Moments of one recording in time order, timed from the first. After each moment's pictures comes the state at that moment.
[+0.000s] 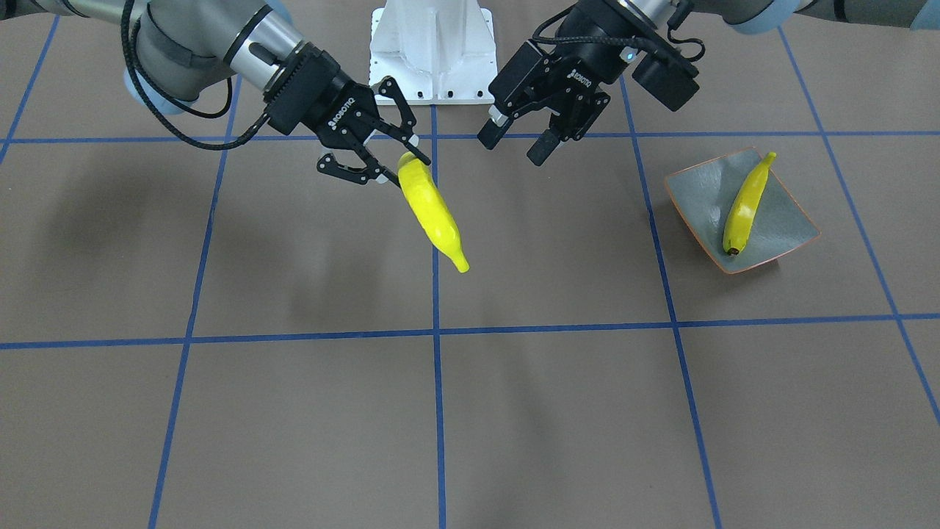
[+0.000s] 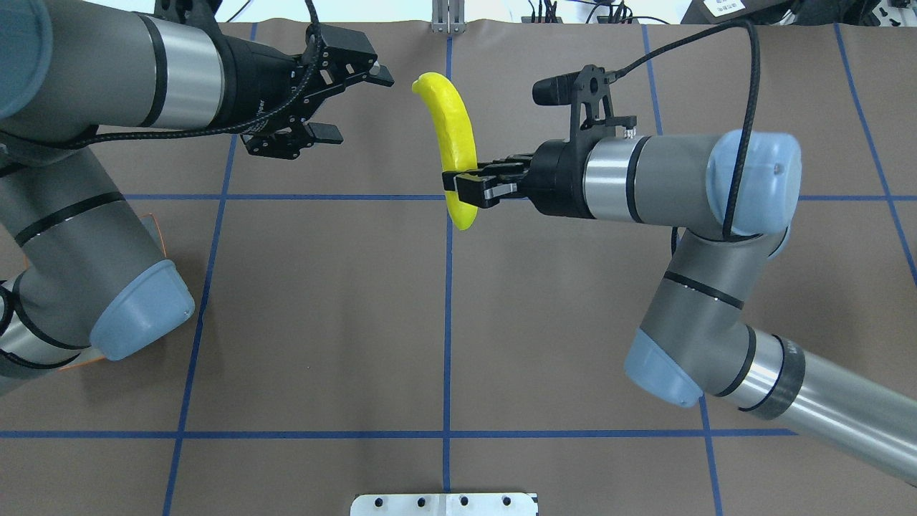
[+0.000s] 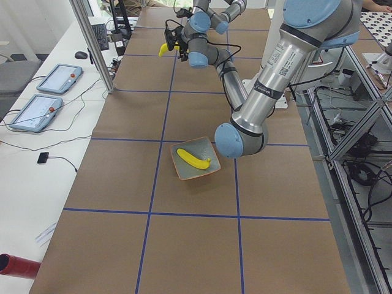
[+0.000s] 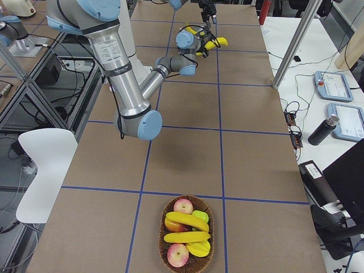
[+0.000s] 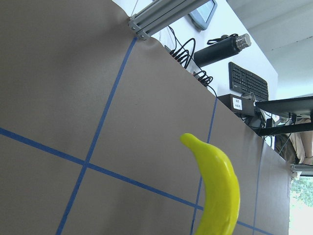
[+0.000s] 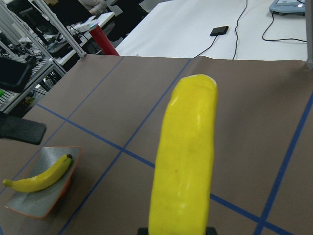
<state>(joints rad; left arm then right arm) -0.78 -2.14 -1.98 -2.08 -1.91 -1.80 0.59 -1.07 1.82 -0.64 1.77 1.00</state>
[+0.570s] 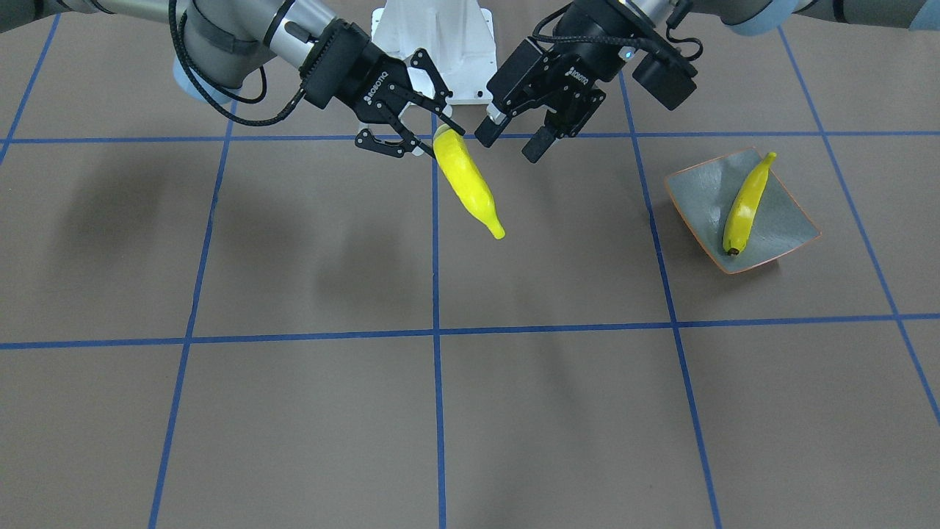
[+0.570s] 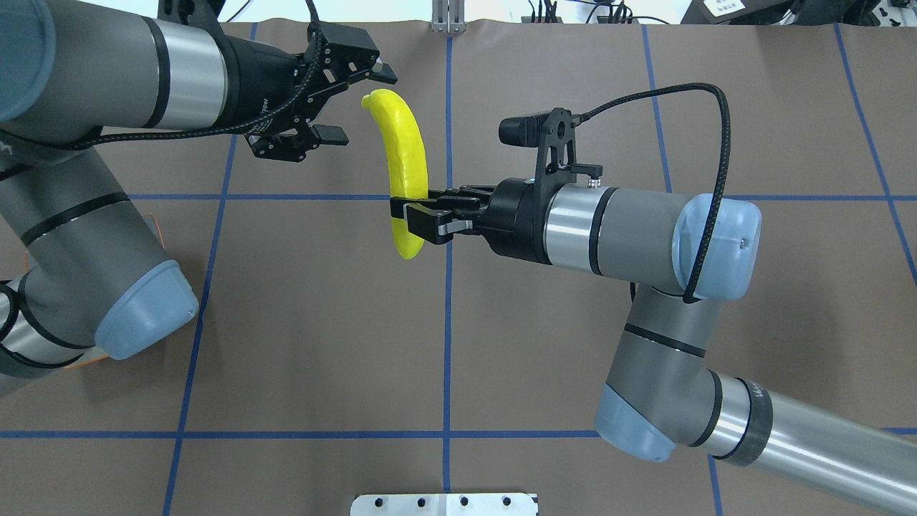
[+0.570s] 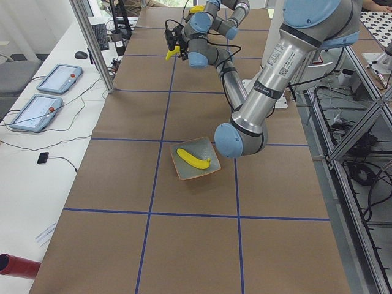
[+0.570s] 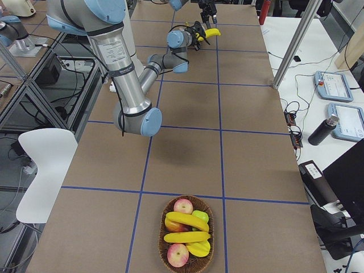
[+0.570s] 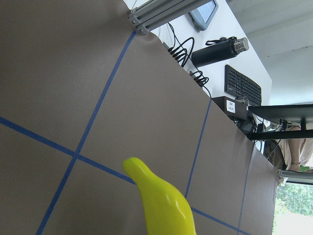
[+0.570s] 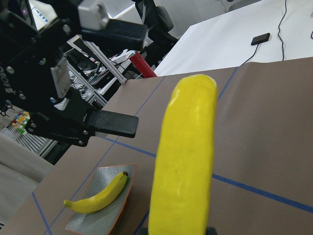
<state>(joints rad) -0.78 -2.15 -1.97 -2.10 -1.91 -1.84 0.50 -1.04 1.83 -0.54 1.67 1.06</state>
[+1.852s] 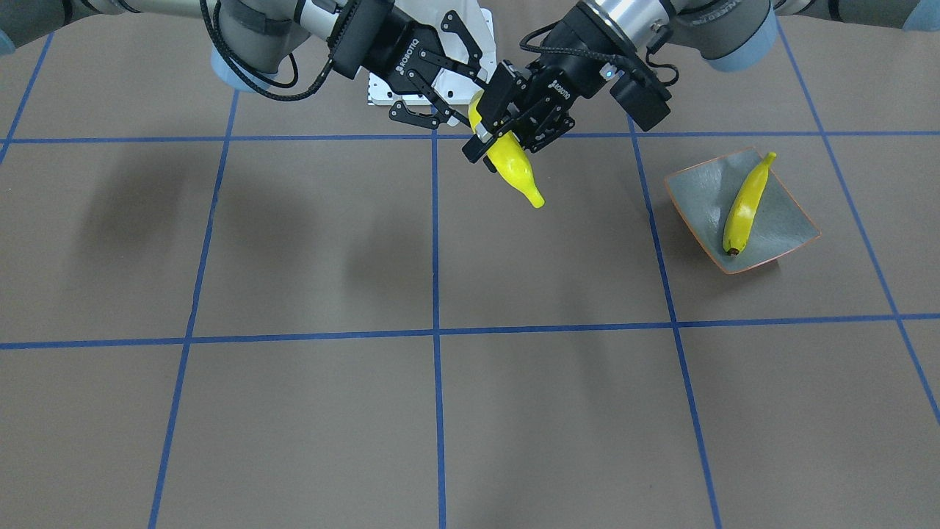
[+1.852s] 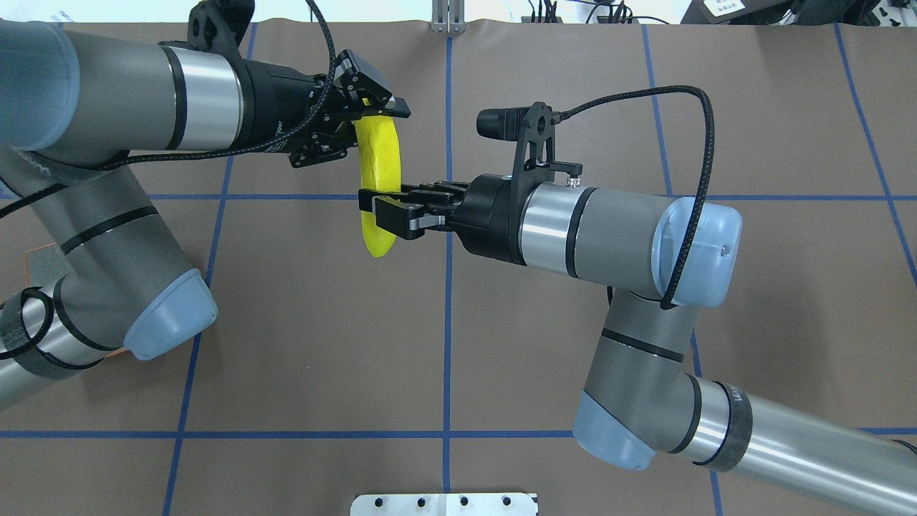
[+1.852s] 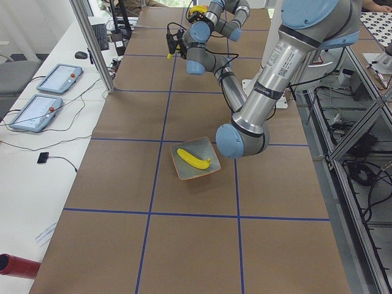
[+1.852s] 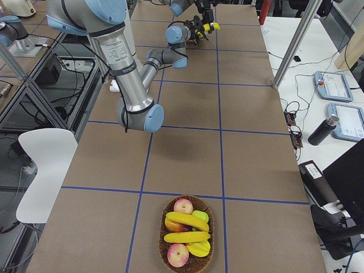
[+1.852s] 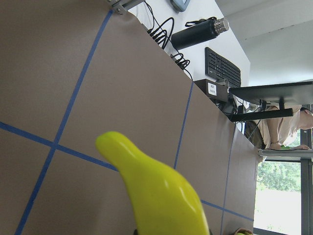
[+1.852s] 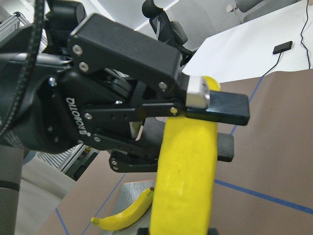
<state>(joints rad) -0.75 -2.13 -1.90 -2.29 -1.91 -1.82 0.48 -0.99 1.82 -0.54 1.63 1.11</state>
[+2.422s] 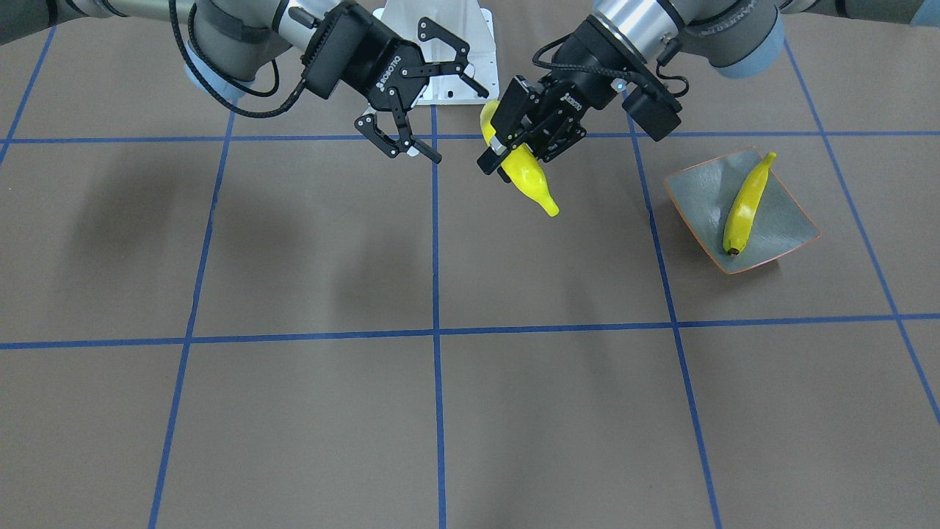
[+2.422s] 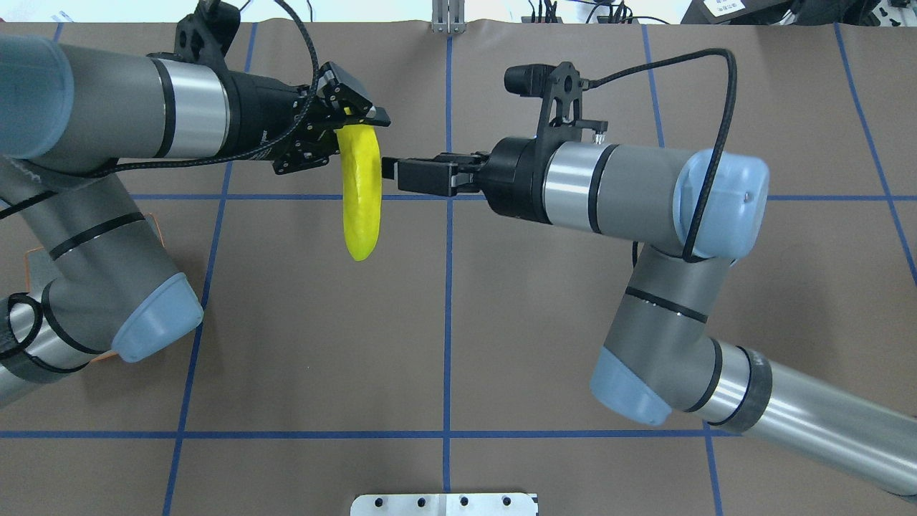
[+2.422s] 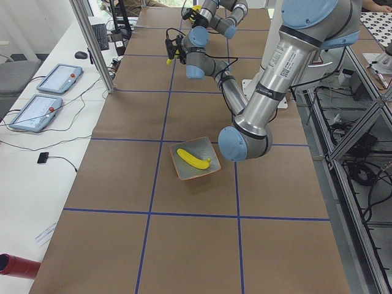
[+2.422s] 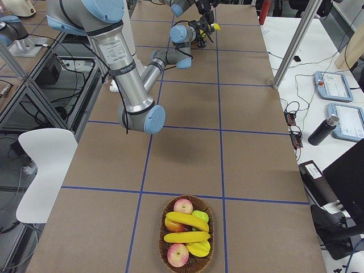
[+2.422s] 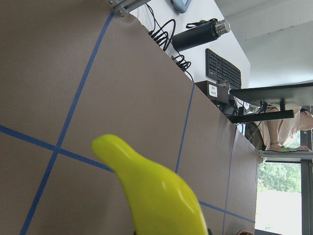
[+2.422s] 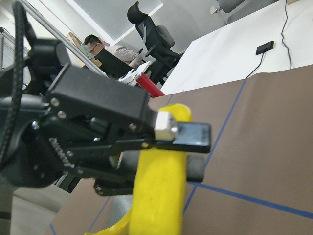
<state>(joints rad) -0.76 -2.06 -1.90 -2.30 -1.91 -1.82 0.59 -1.00 1.82 -0.65 1.72 1.16</state>
